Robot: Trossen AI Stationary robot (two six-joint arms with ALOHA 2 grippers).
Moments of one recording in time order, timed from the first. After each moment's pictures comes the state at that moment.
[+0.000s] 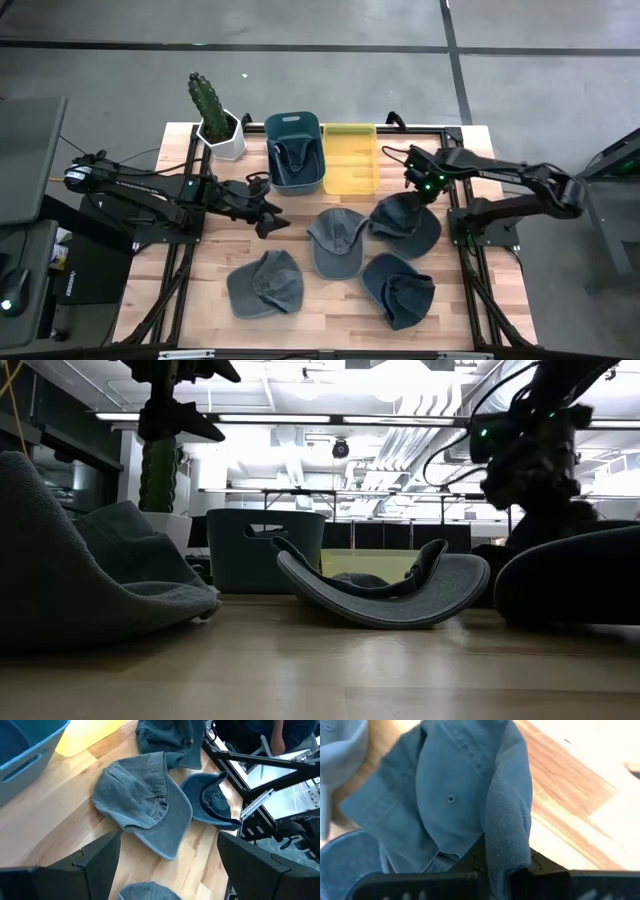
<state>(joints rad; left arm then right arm) -0.16 1.03 0.83 -0.35 -0.14 -0.90 -0.54 1.14 0.67 -0.95 -0.31 0.47</state>
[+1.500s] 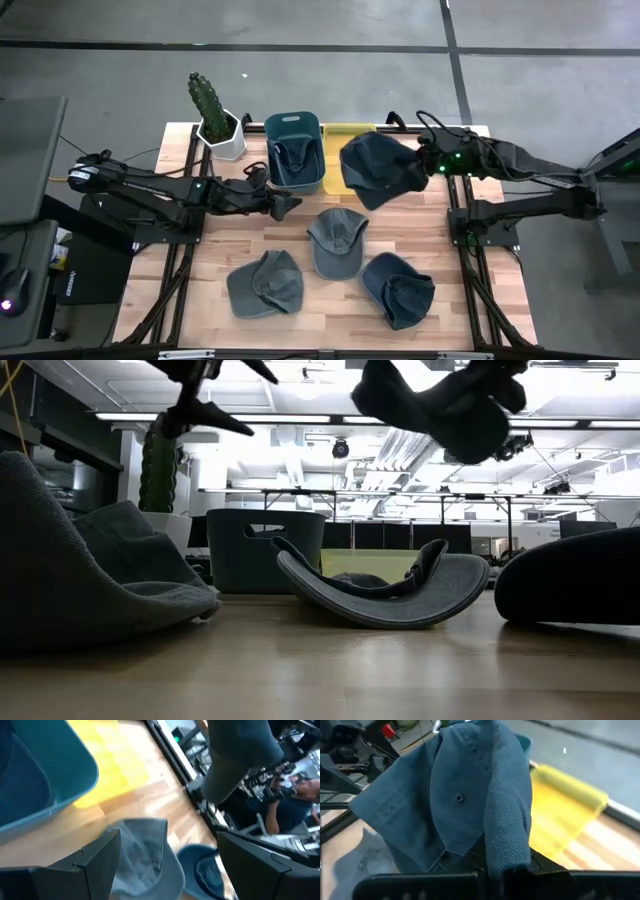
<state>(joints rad) -0.16 1.11 0.83 -0.12 -0.43 -1.05 -0.21 0.92 1.06 -0.69 0.19 0.48</state>
